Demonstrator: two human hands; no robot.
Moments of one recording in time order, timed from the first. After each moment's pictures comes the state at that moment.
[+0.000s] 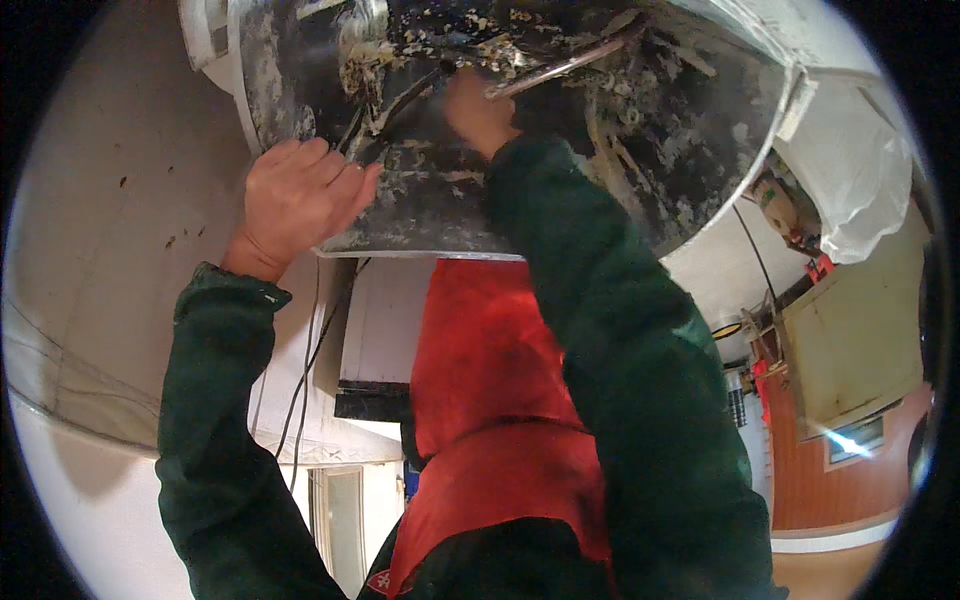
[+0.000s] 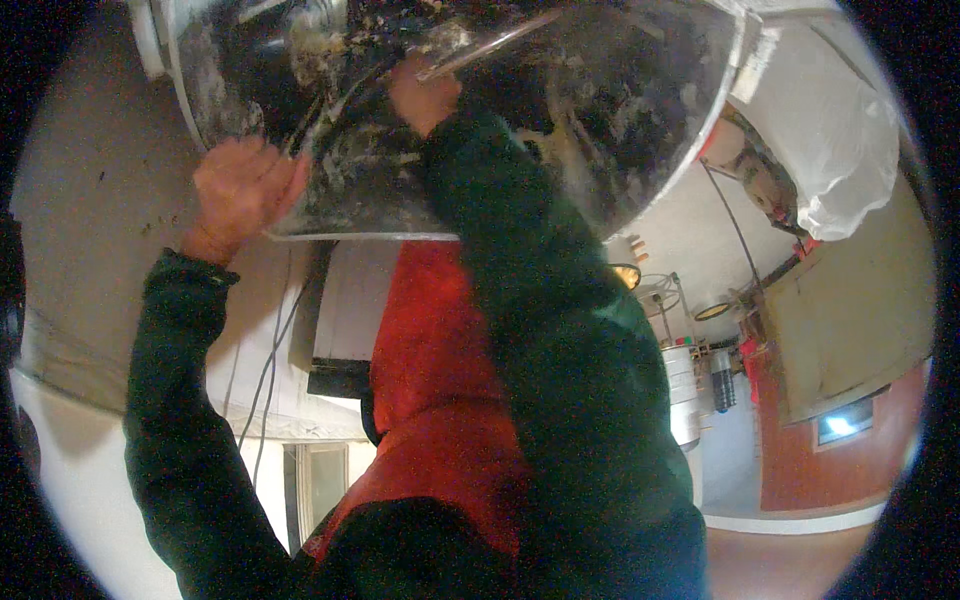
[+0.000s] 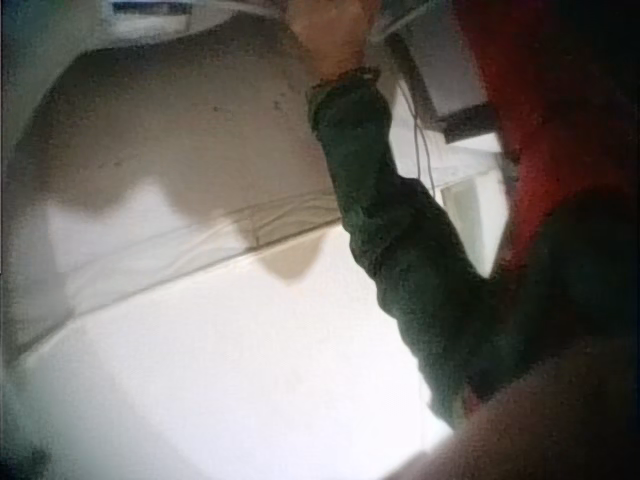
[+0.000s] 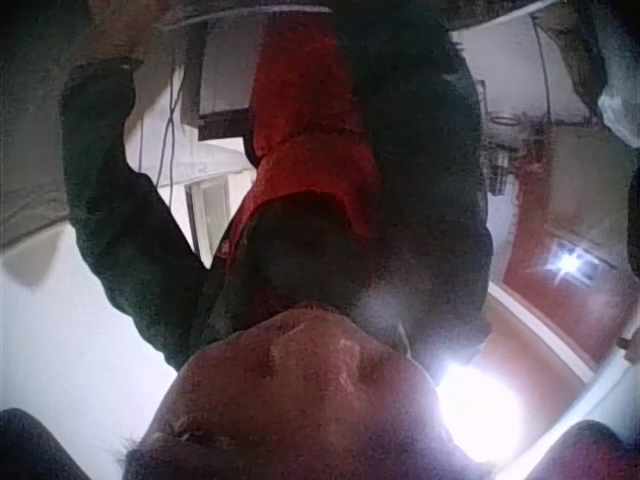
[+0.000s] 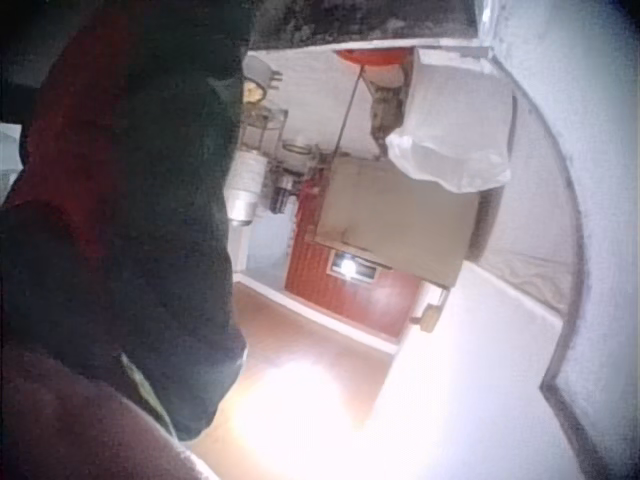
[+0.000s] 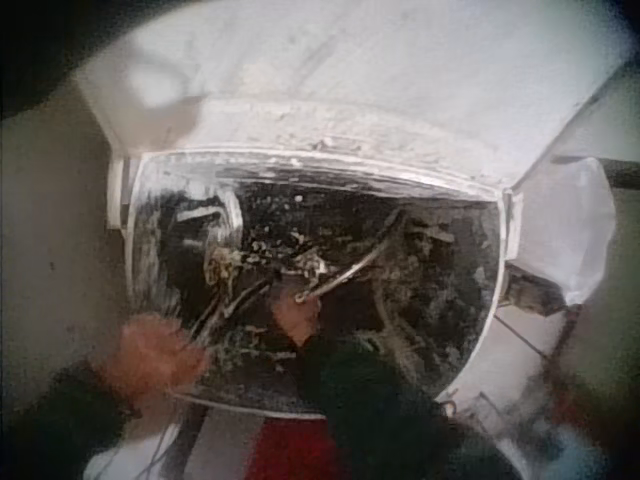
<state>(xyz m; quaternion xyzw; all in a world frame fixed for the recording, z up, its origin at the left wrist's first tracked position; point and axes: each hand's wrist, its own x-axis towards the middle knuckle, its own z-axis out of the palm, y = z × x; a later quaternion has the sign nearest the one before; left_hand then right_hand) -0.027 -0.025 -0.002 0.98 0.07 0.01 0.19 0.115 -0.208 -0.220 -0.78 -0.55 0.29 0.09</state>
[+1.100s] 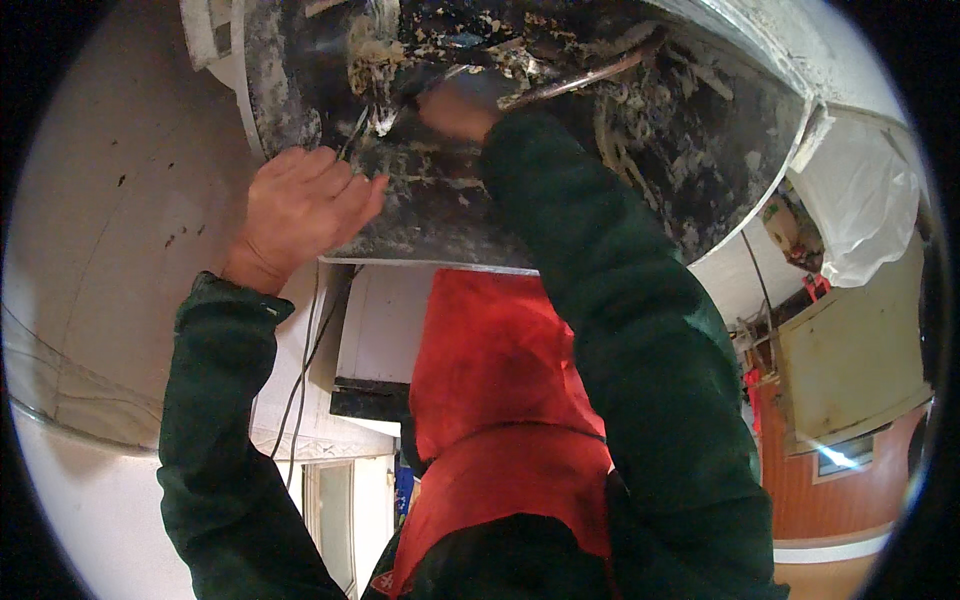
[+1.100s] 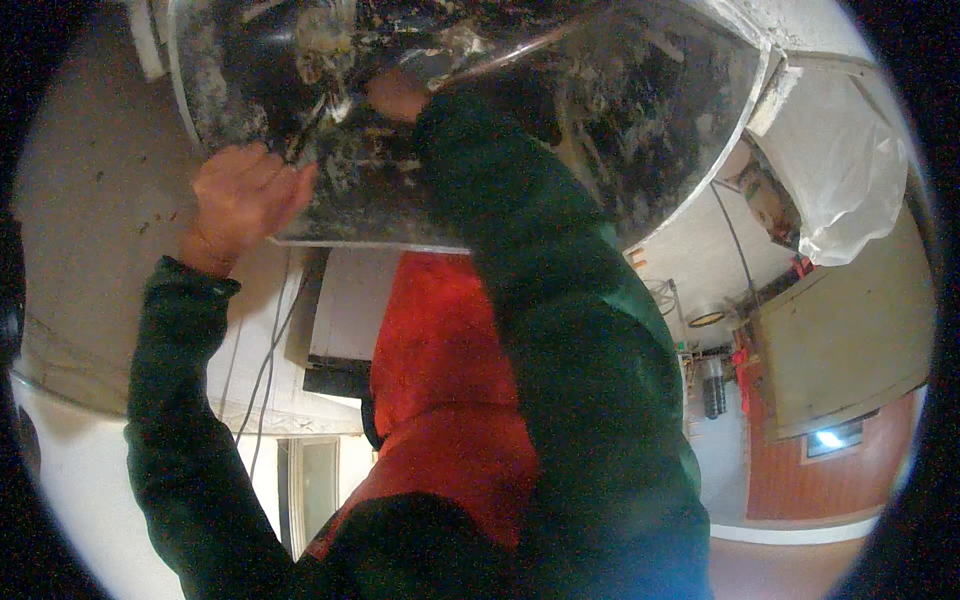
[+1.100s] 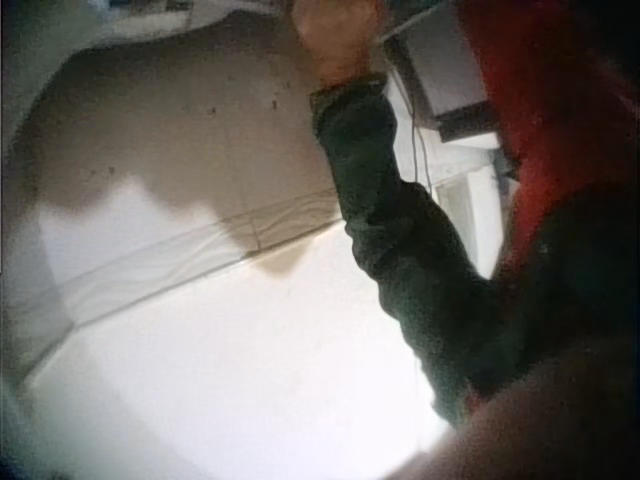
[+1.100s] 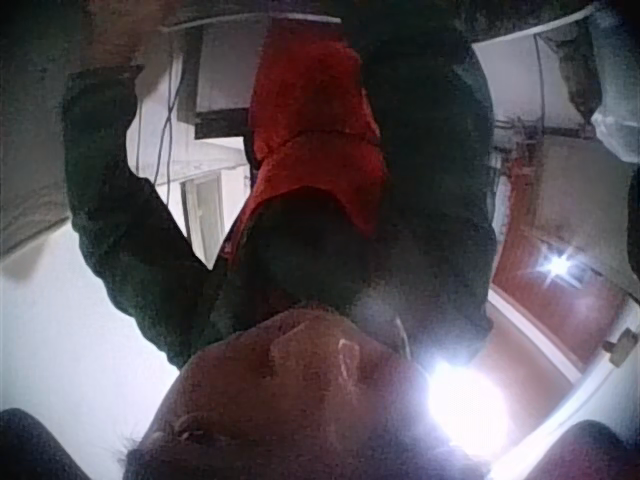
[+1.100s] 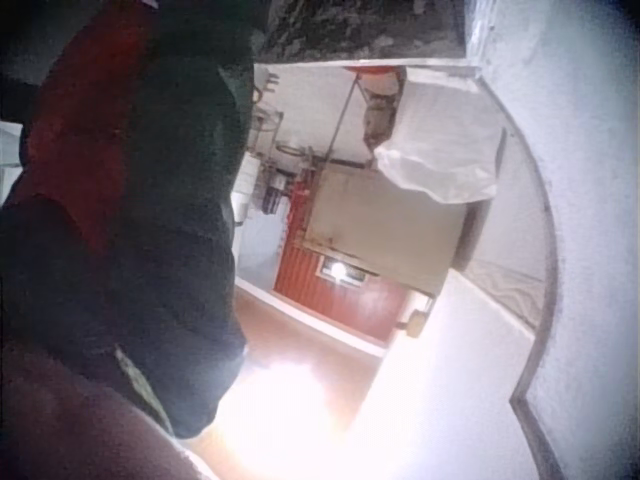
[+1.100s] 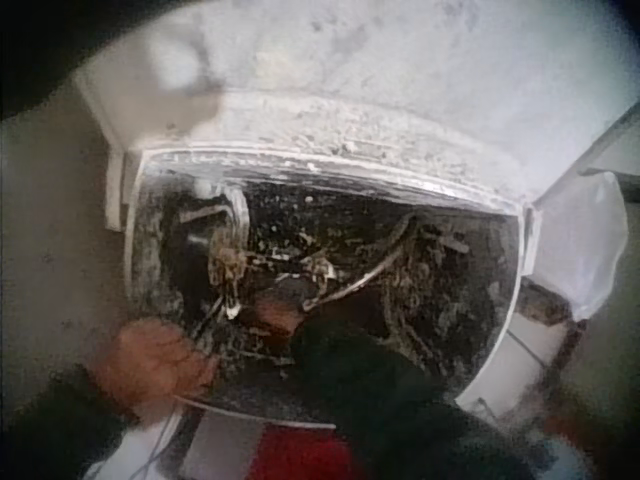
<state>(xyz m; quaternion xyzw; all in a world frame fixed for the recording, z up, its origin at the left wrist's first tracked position) -0.026 -0.023 0.000 0.98 0.08 0.00 0.20 0.090 -0.179 -0.297 -0.53 -0.74 0.41 0.07</state>
